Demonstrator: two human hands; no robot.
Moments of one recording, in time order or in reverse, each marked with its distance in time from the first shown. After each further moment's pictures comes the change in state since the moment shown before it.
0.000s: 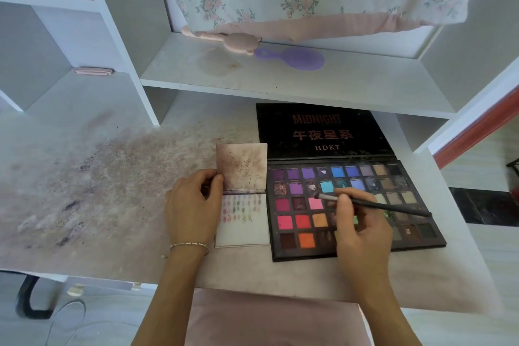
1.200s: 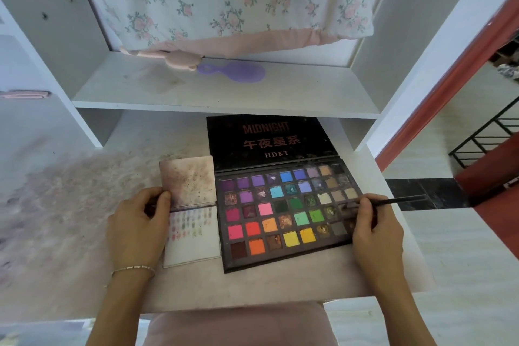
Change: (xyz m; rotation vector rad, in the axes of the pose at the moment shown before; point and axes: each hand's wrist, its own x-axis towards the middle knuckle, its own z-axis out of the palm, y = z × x) left_hand 0.001 -0.003 0.006 0.048 0.026 0.059; right_hand 0.022 0.048 -0.089 -0.372 0.156 0.194
